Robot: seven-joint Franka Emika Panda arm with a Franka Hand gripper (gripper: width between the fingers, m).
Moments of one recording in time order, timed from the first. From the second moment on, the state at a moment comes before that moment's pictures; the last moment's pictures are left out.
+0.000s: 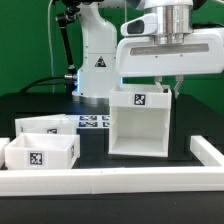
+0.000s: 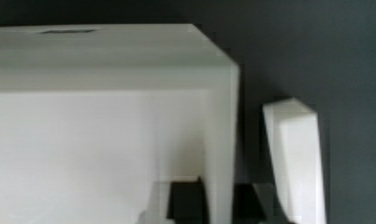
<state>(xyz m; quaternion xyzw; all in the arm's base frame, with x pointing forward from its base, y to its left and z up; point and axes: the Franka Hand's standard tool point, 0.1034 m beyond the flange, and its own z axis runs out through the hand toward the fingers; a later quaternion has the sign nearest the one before) 0.490 0.101 0.098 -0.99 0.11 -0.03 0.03</state>
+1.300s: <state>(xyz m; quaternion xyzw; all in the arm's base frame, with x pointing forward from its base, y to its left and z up) 0.589 0.100 0.103 -0.97 0.22 -0.08 0.07</state>
